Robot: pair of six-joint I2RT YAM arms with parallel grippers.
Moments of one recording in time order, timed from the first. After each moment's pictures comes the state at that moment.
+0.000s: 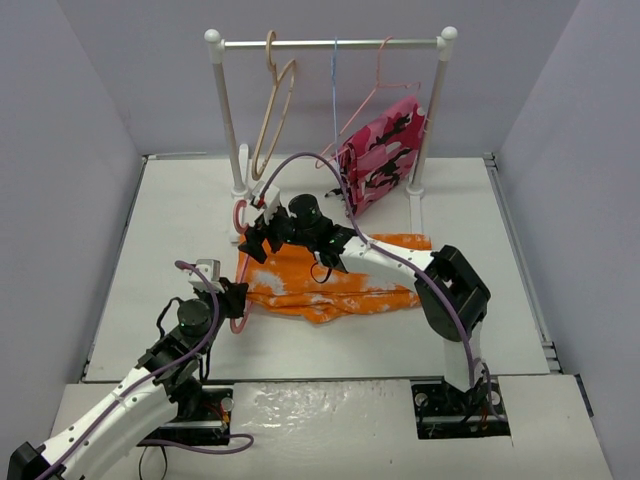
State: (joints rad) left arm -0.62 0.47 0.21 0.03 -0.30 -0.43; right arm 0.85 1.91 1.35 0.31 -0.33 -0.03
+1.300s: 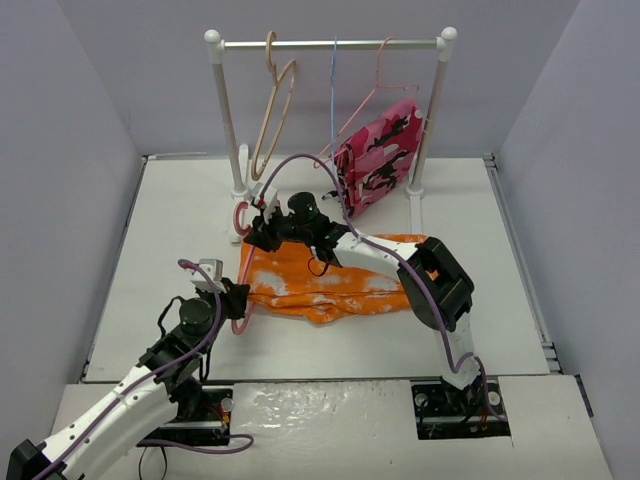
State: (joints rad) left arm -0.62 0.49 0.21 0.02 -0.28 -0.43; right arm 0.81 2.04 1.42 0.36 -0.45 -0.04
